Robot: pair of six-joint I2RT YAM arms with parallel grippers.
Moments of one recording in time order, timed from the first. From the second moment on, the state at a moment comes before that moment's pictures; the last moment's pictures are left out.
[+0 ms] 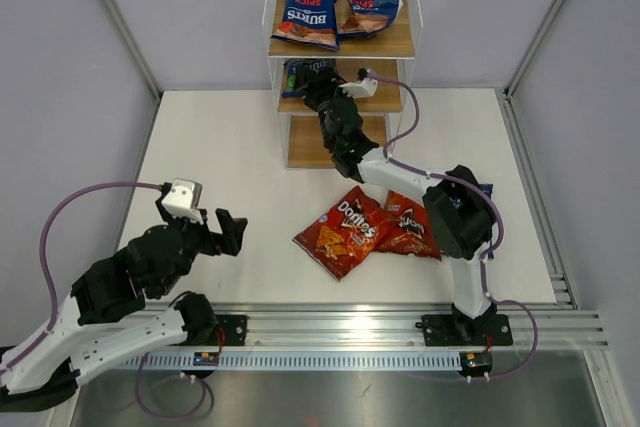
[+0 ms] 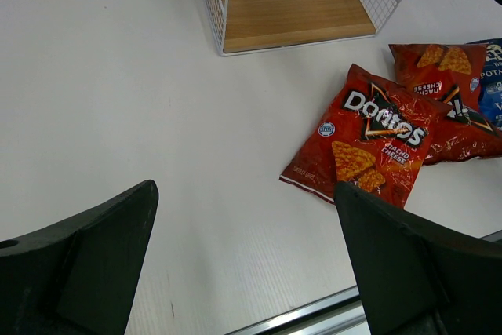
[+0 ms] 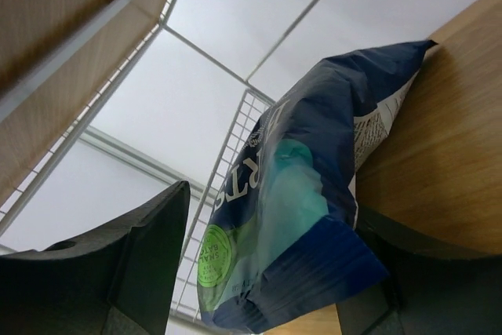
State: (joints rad) left arm -1.02 0.43 0.91 -0.87 -0.63 -0.41; right arm 0.72 2.03 1.54 0.76 0.56 0.85
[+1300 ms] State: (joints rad) left arm -1.02 0.43 0.91 -0.87 -0.63 -0.41; right arm 0.77 1.82 1.47 0.28 0.61 1.10
